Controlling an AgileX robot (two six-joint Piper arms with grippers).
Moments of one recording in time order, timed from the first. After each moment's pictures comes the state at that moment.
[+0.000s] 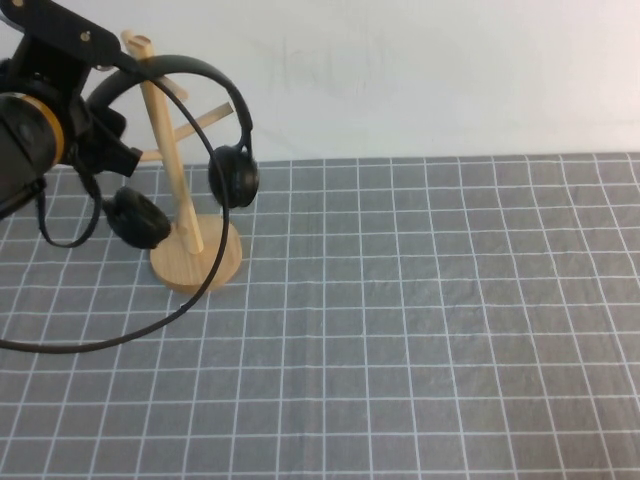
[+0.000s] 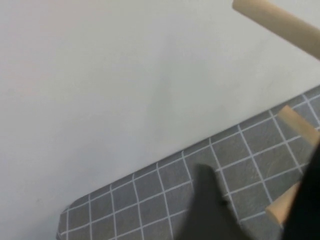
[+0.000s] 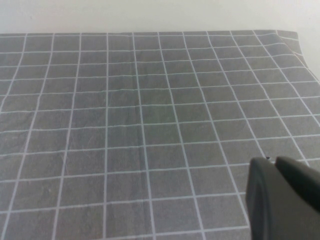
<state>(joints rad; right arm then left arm) -0.06 -0.03 0.03 -0.15 0.33 0.11 -0.33 1.46 -1.09 1.09 0.40 -0.61</state>
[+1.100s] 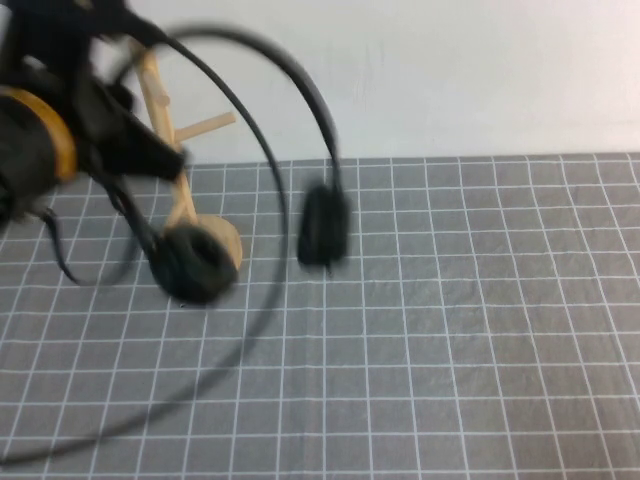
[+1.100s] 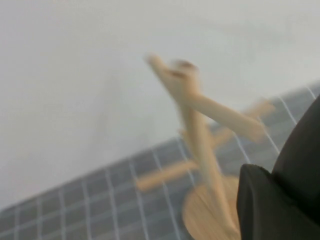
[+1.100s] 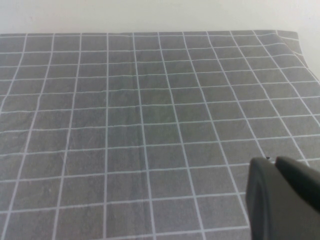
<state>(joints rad) -0.06 -0.03 0.03 -0.15 0.33 0.11 -0.60 1.23 -1.09 0.82 0.59 -0.54</state>
